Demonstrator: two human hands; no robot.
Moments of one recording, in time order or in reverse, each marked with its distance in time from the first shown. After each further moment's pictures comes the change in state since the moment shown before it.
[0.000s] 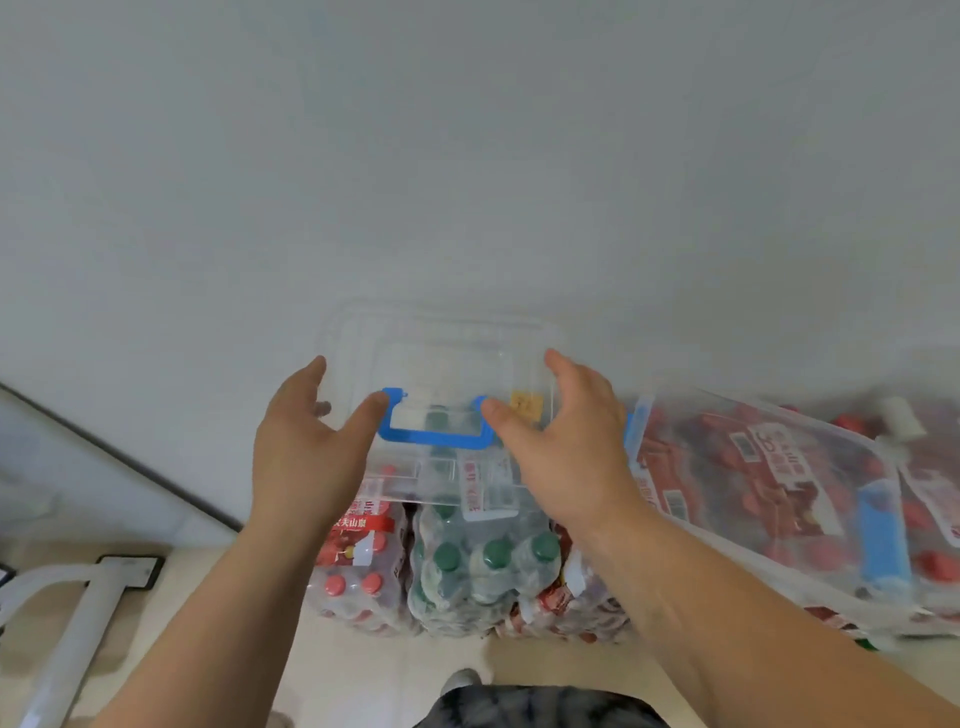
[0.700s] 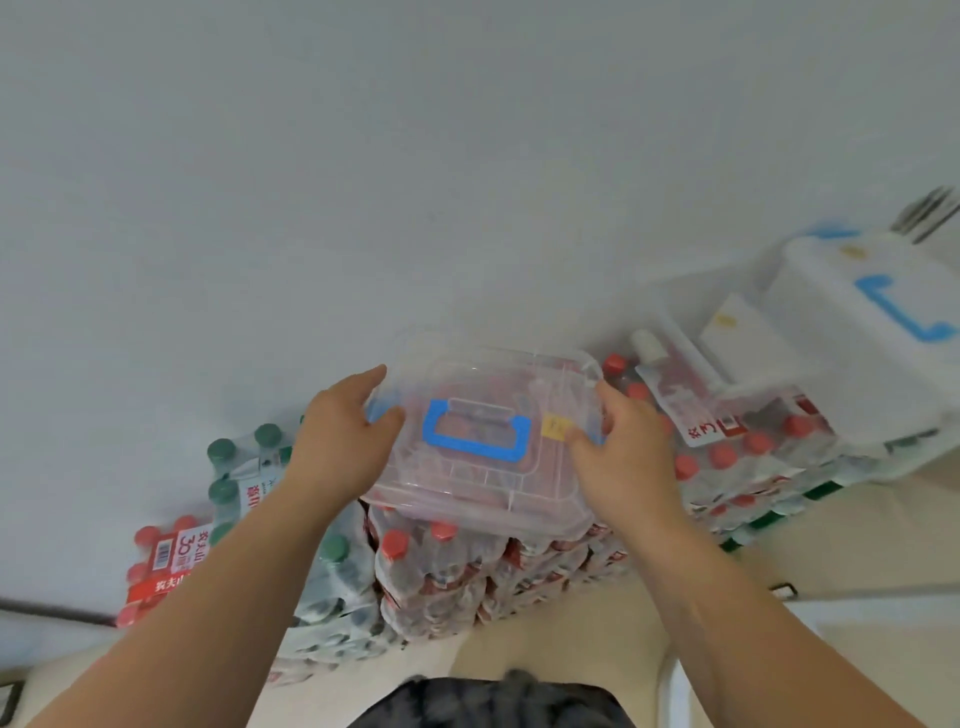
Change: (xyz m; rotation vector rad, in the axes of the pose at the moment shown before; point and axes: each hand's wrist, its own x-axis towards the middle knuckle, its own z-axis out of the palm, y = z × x) left_hand -0.099 0.121 0.194 0.171 -0.453 0.262; right_hand -0.025 0.204 -0.205 -0.095 0.275 0.237
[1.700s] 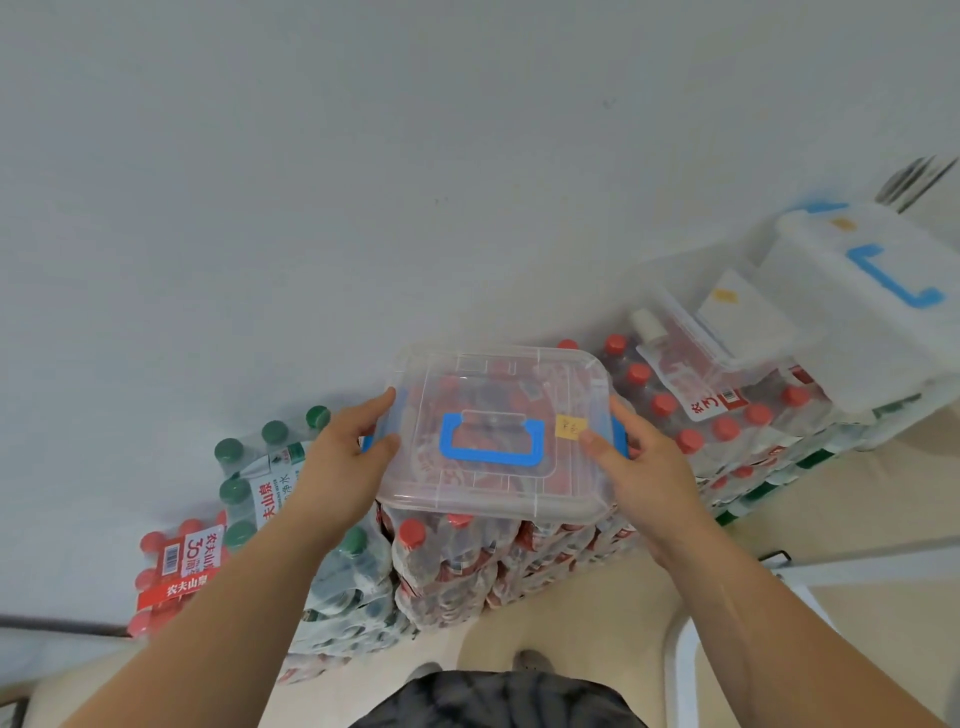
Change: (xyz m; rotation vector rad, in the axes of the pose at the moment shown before) left_hand -0.006 -0.057 0.004 -0.243 -0.128 -0.046; right_hand -0.025 0.029 0.012 0.546 -0.106 0.088
